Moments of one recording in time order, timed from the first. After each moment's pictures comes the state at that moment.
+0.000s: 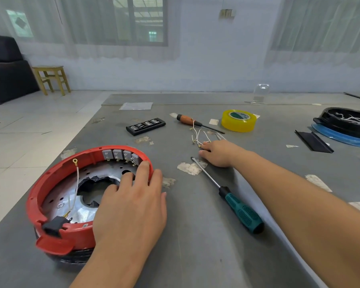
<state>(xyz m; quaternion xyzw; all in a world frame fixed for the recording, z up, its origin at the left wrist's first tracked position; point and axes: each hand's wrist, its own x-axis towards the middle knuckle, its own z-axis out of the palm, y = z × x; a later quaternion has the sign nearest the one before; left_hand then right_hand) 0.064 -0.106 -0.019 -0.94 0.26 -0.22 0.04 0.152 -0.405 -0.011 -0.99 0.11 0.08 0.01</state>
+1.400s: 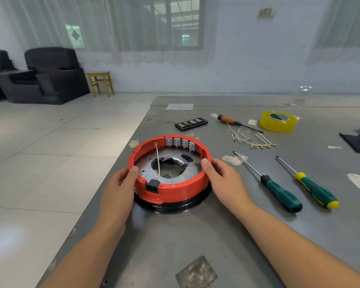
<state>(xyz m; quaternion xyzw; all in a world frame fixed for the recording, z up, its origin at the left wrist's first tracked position) 0.084 0.040 -0.040 -0.72 -0.06 -0.07 -0.69 0.040 -0.207 -0.038 -0.80 0.11 -0.19 0.56</state>
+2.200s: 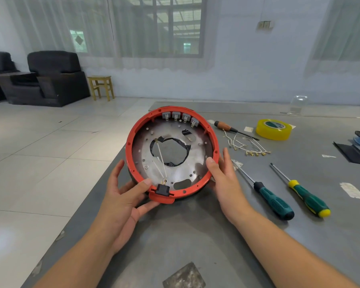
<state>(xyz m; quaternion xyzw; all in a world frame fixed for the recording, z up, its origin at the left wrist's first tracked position) 0.062 0.028 -0.043 -0.49 0.07 0.08 -0.87 0.043 -0.216 -0.036 -0.67 0.07 -0.18 0.72</state>
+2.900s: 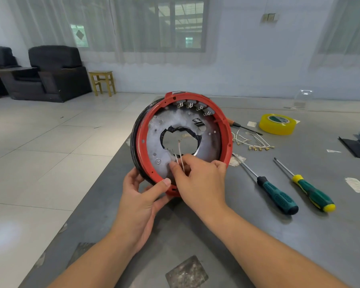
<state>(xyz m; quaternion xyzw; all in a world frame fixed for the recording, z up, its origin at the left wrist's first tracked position) 0.040 -0.008 -0.042 -0.47 0.06 0.04 -0.88 0.038 -0.148 -0.018 -0.90 0.06 -0.36 0.25</state>
